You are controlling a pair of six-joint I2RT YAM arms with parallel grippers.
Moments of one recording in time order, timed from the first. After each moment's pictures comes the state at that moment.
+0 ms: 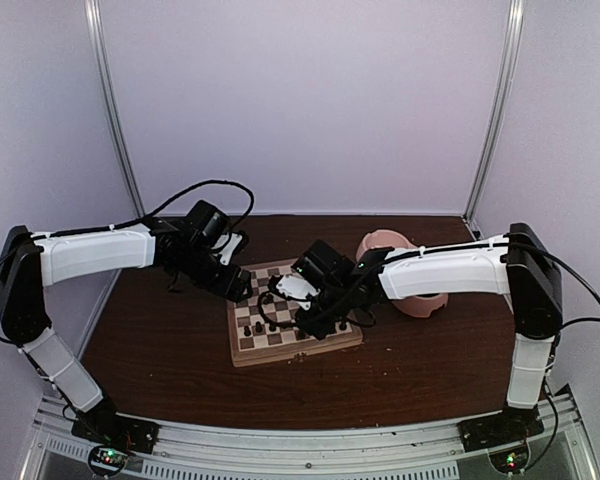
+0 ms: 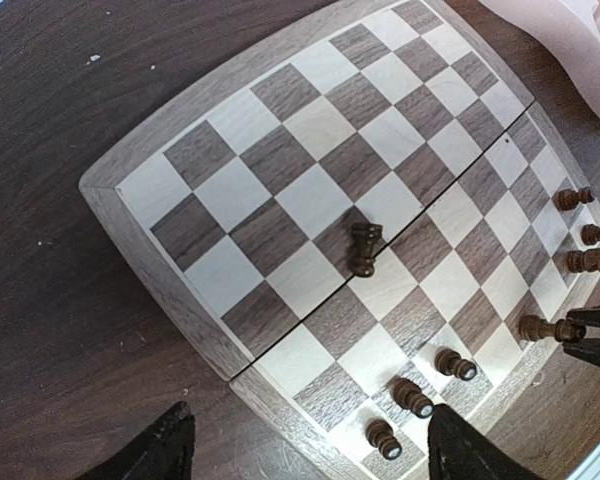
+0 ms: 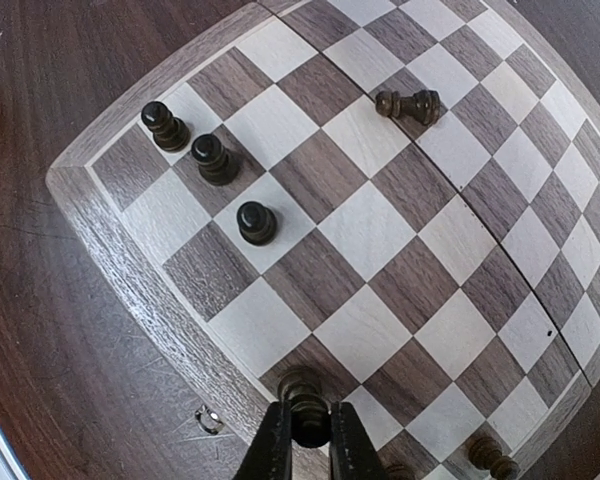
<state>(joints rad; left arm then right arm) -0.66 1.61 1.17 -0.58 0.04 -0.20 1.01 1.93 1.41 -0.48 0.02 -0.05</state>
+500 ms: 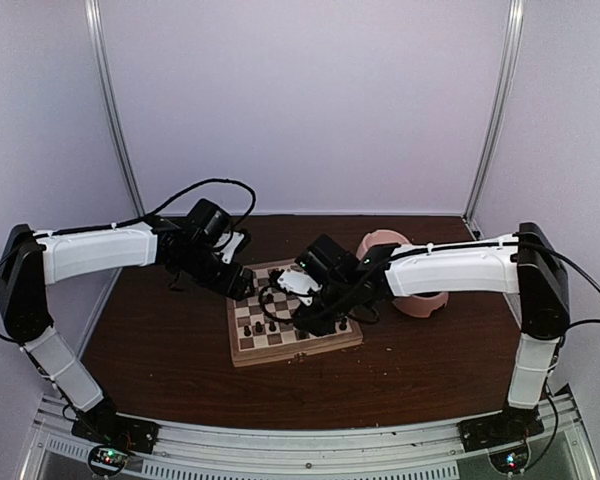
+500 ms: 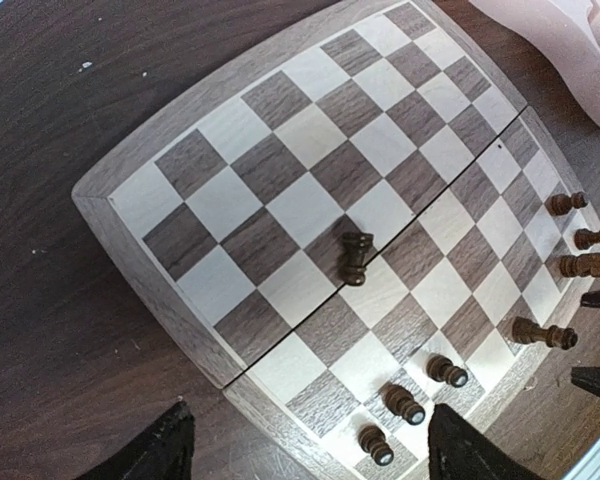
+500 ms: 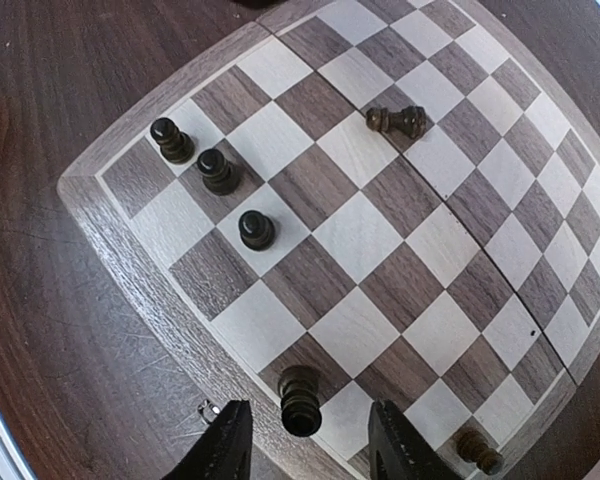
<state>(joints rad) -0.66 1.62 1.19 -0.58 0.05 -0.20 1.01 1.91 1.41 -0.48 0.02 -0.06</state>
